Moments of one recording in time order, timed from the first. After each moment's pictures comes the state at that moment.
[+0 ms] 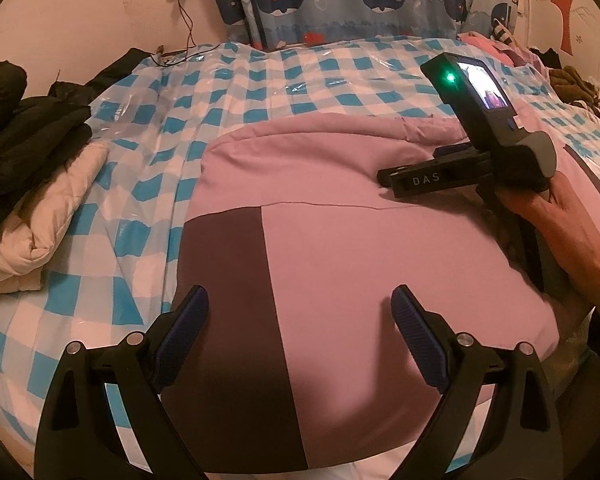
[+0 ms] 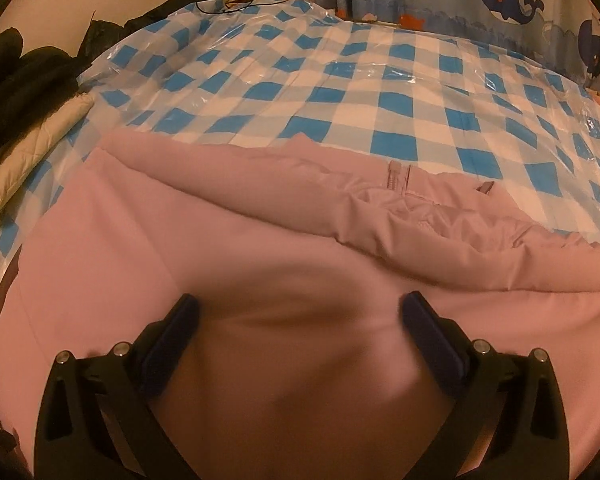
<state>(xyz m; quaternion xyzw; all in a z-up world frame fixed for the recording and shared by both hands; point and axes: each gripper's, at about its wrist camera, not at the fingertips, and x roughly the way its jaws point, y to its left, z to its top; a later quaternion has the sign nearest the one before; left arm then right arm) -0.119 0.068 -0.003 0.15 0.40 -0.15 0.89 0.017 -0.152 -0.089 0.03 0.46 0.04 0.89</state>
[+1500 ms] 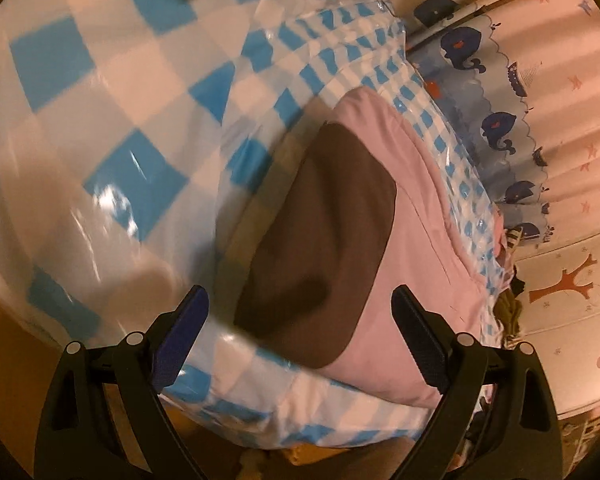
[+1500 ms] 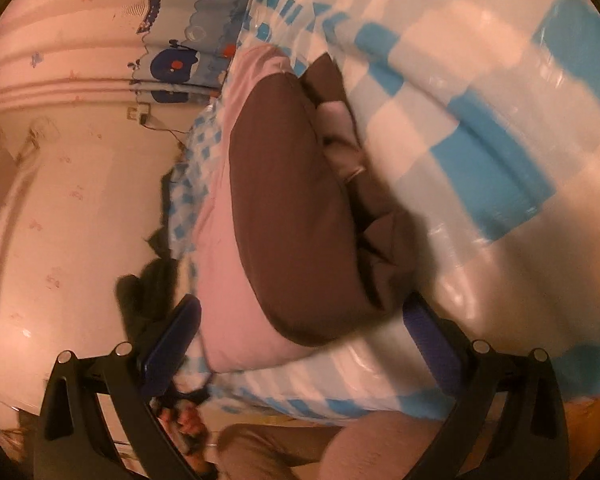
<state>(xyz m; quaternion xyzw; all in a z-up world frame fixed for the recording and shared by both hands) -0.135 0.236 -0.056 -0.34 0.51 -0.11 0.78 -0.297 -0.412 -0.114 0.57 0.37 0.07 0.73</state>
